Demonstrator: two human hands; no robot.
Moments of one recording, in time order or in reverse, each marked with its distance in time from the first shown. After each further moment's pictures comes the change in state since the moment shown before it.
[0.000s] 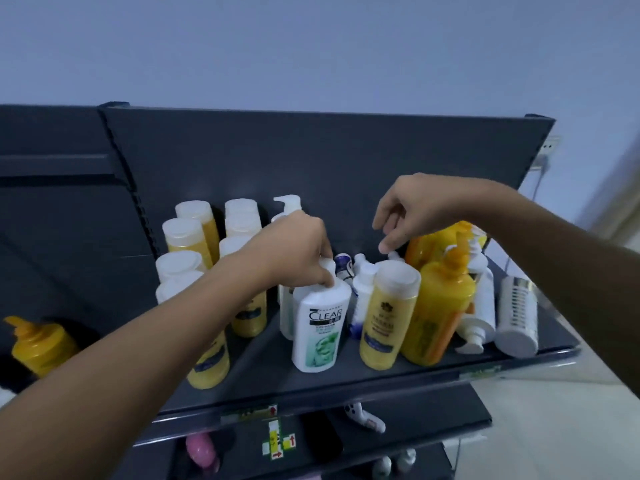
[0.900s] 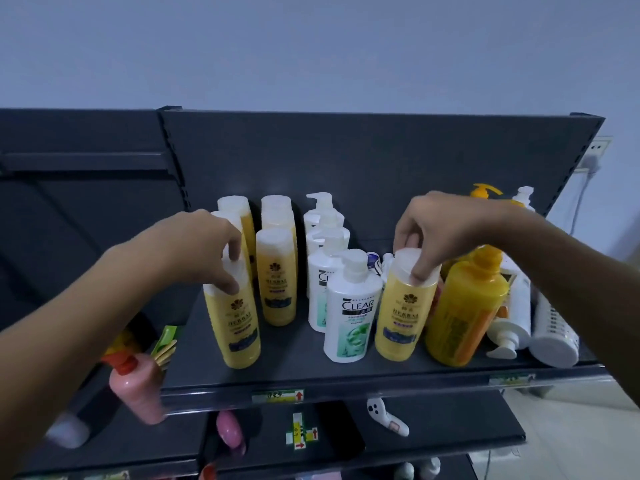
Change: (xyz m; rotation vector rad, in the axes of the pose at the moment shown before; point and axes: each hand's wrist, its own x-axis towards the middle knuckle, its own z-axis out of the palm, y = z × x) left_hand -0.102 -0.088 -0.051 0.322 -0.279 -0.422; right_hand -0.012 -0.015 0.026 -0.021 -0.100 -0.092
